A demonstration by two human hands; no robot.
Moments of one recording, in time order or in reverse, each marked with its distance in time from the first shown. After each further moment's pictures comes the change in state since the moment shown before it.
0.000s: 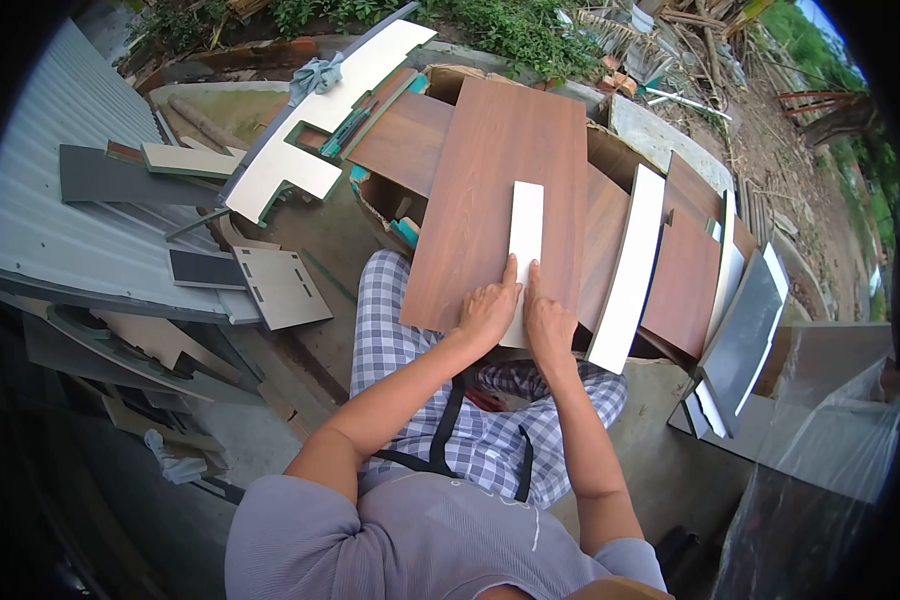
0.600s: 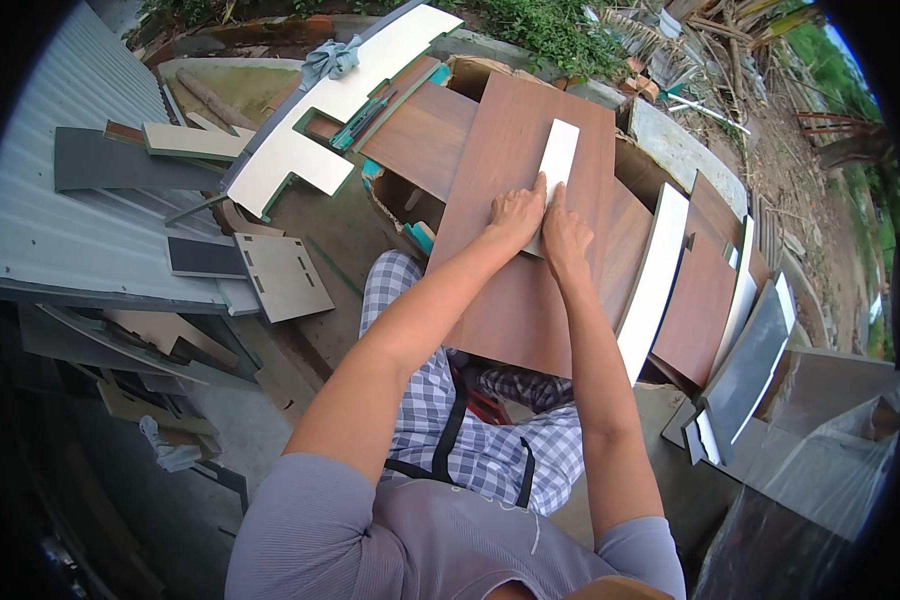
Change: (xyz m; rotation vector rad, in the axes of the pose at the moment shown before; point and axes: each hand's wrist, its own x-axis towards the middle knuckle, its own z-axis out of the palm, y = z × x) left_hand 0.162 -0.025 -0.029 0.197 0.030 0.022; right_hand 0.168 0.004 0.044 -0.017 0.096 0.079
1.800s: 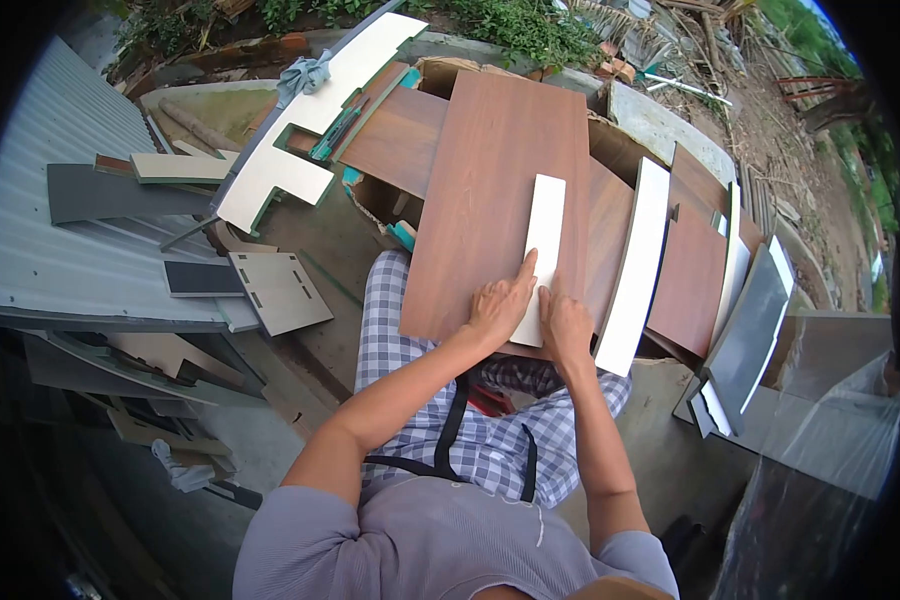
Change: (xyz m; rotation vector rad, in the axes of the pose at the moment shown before) left_hand -0.142 0.035 0.034 -0.262 0.129 0.092; right_hand -0.150 0.028 -0.057 0.201 -0.147 0.076
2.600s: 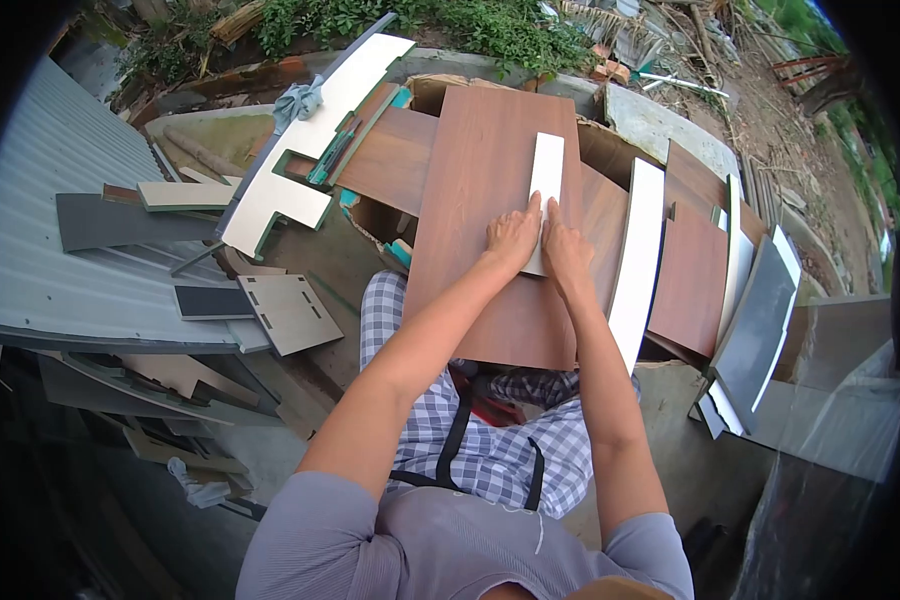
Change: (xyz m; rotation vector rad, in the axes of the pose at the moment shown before) left_hand 0.123 -0.003 0.005 0.102 -0.128 -0.093; right_hand 0.118 0.011 0.016 -0.048 0.083 0.043
